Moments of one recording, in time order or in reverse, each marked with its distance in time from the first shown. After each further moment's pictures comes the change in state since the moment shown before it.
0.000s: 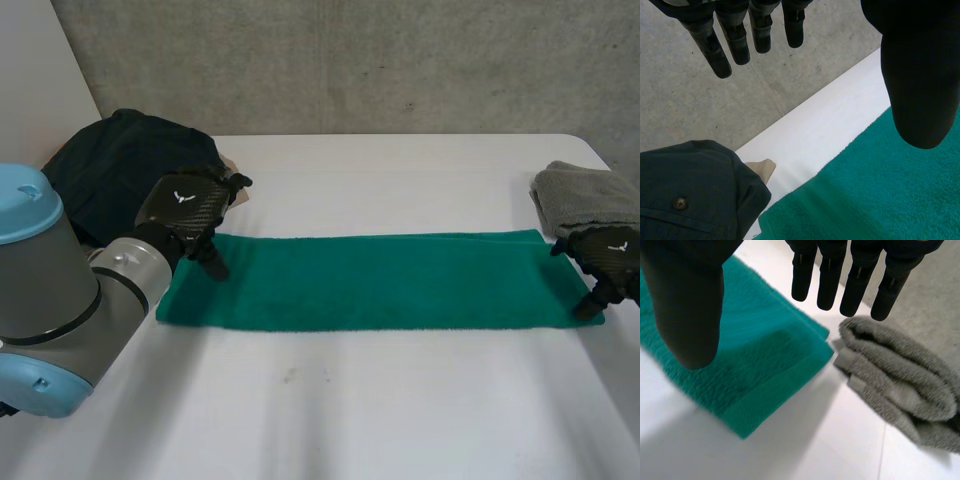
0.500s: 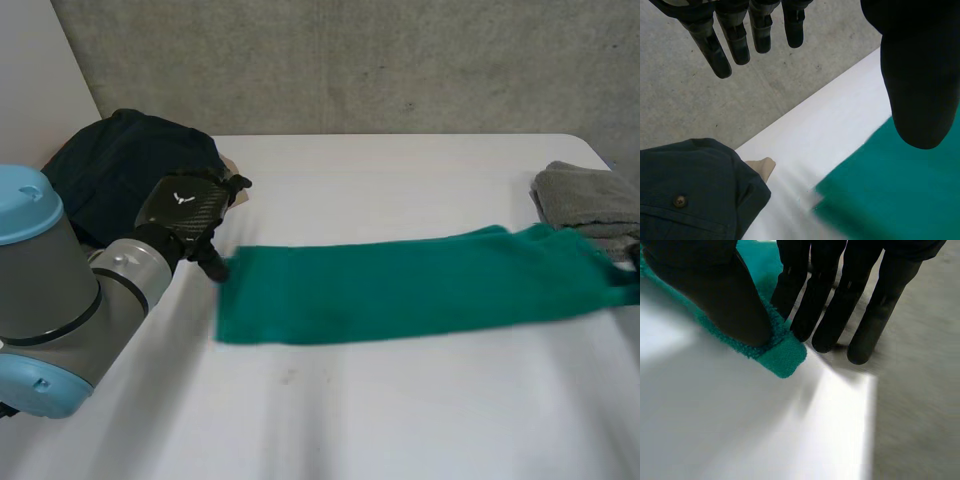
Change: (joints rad) left arm 0.002 0.000 -0.003 -0.001 -0.001 -0.001; right arm -0.137 0.036 -0.071 -0.006 0.110 -0.181; left_hand 0.000 0.000 0.000 0.000 0.000; right_hand 0.682 0.737 0.739 0.766 0.739
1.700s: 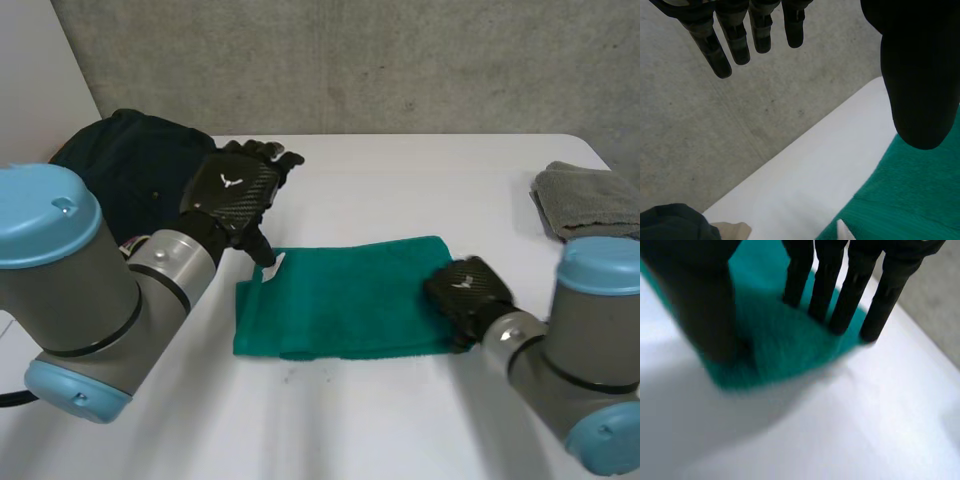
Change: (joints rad) left arm -0.141 -0.012 0.065 0.065 -0.011 -0.035; right arm 0.763 -0.044 0.099 -0.021 0.274 0.241; left_hand 0.000 0.000 0.000 0.000 0.000; right_hand -0.538 -0.607 -0.619 -0.630 -0.579
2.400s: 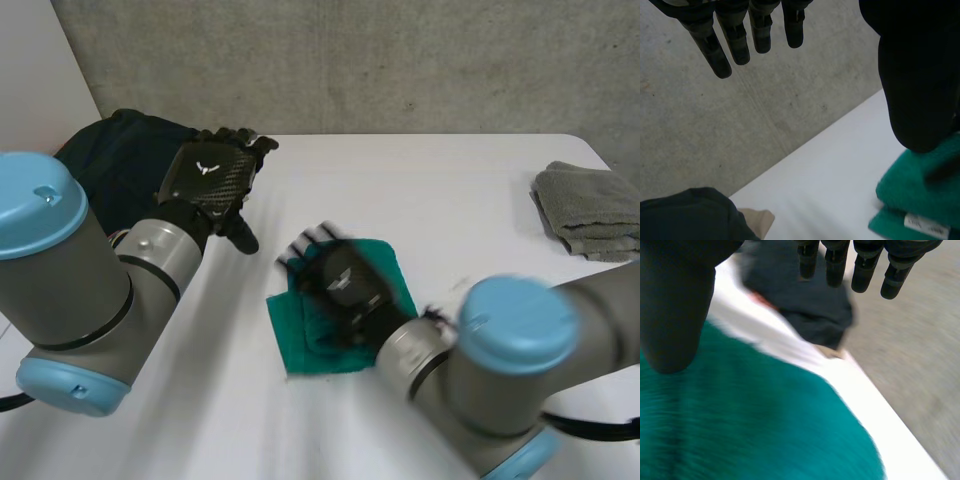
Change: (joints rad) left arm 0.007 0.018 0.020 -0.011 -0.097 -0.036; right arm 0.256 0.027 -0.073 -0.255 -0.120 0.107; left_hand 0.000 0.000 0.000 0.000 0.000; right_hand -0.365 -0.357 -0.355 -0.351 -0.351
